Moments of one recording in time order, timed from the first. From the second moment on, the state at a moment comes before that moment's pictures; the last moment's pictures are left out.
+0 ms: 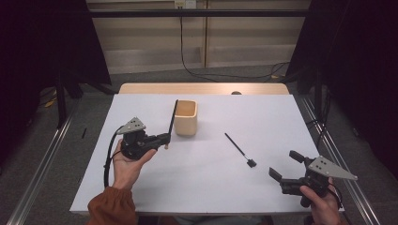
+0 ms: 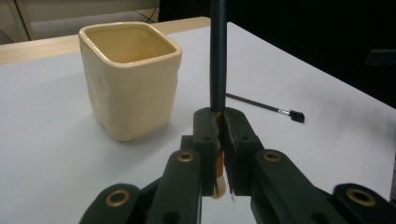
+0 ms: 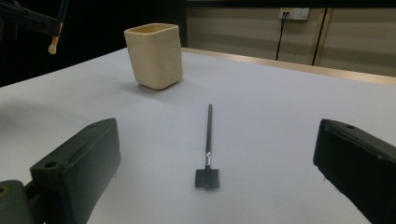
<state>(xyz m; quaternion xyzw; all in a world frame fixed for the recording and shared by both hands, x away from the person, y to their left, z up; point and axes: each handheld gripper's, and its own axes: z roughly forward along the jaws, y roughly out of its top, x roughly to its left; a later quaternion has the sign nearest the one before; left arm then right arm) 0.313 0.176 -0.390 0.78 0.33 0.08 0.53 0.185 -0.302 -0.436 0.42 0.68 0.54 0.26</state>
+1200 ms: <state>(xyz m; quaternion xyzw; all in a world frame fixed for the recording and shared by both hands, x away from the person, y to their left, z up) 0.288 0.137 -0.373 0.79 0.23 0.01 0.56 0.185 -0.300 -0.436 0.41 0.68 0.55 0.26</state>
